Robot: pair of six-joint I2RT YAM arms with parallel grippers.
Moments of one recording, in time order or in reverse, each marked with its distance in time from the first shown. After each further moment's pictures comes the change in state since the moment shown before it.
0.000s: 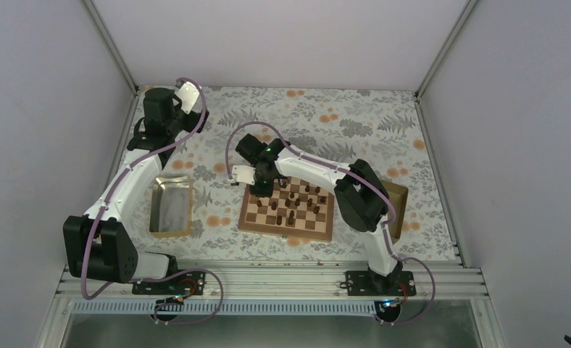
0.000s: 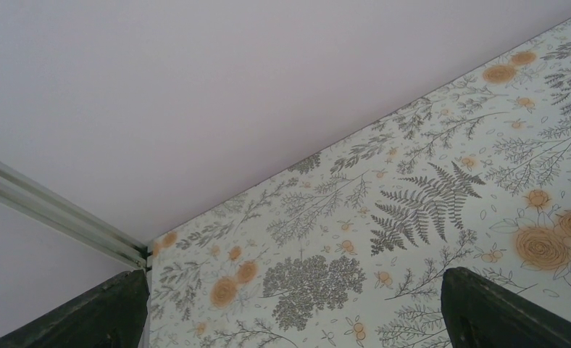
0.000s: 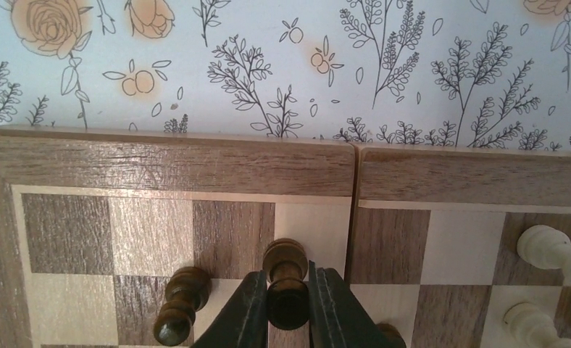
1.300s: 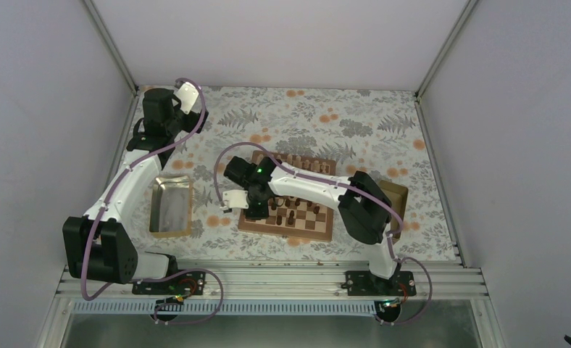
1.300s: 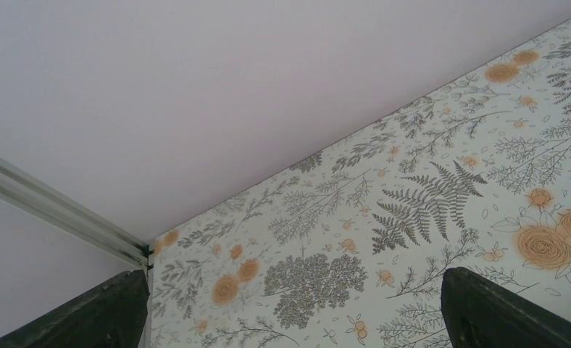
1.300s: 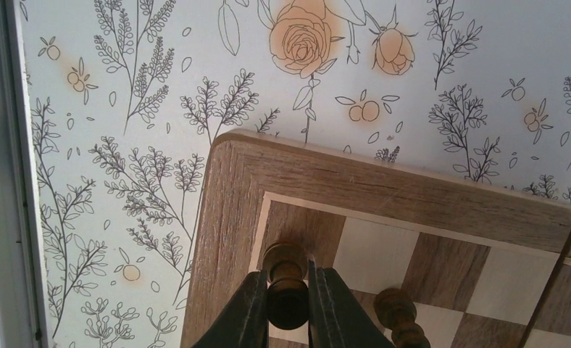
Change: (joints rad) left arm 0.006 -0.005 -0.005 0.000 0.000 0.000; right arm 0.161 -0.079 -0.079 -0.055 -0.040 0.000
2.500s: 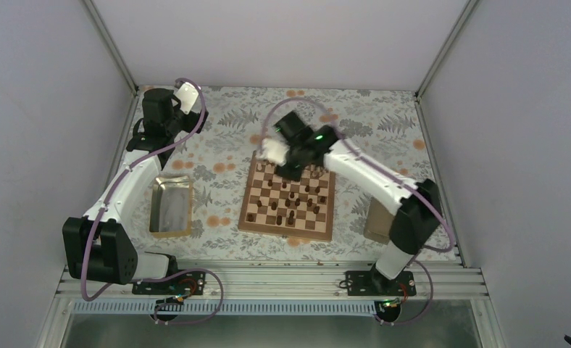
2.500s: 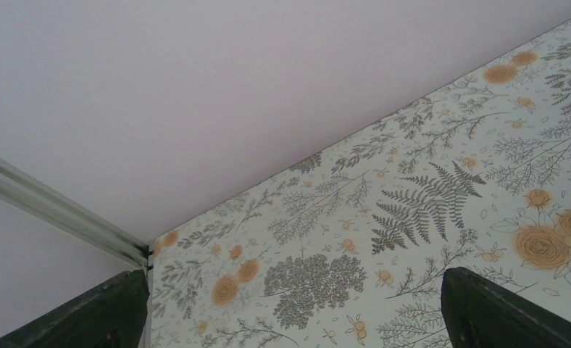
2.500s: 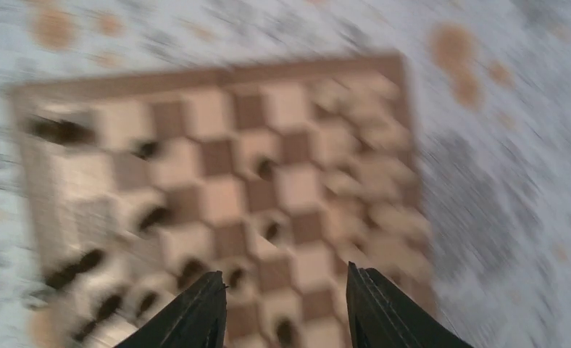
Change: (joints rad) left arm 0.000 -0.003 -0.002 0.000 0.002 0.000; right arm -0.219 -0.283 -0.056 0.016 0.055 0.025
